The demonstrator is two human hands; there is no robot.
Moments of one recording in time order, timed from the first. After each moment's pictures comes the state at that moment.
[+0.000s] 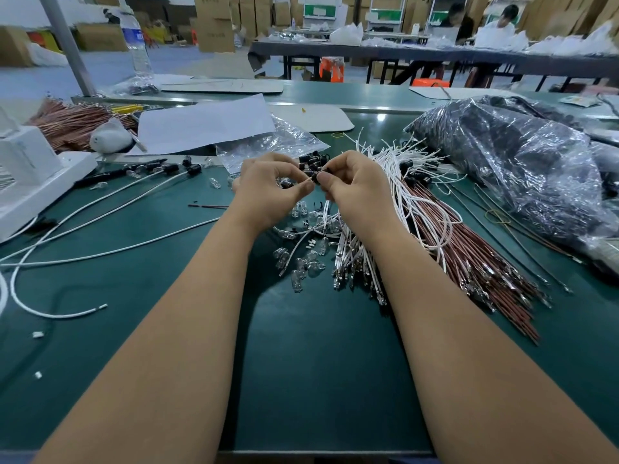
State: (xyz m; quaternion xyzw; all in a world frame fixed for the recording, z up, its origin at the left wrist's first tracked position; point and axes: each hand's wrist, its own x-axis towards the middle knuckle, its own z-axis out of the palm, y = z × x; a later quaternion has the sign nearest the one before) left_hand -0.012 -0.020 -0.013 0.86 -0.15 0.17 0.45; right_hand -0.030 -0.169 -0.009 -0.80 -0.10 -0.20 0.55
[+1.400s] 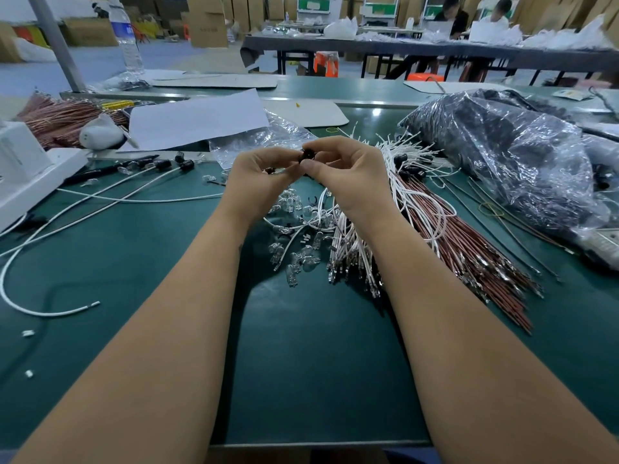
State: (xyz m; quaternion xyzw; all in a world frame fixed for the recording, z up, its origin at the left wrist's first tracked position) left_hand -0.018 -0.021 -0.011 0.74 -0.17 0.16 0.63; right_hand -0.031 -0.165 -0.002 -0.72 -0.15 -0.20 0.64
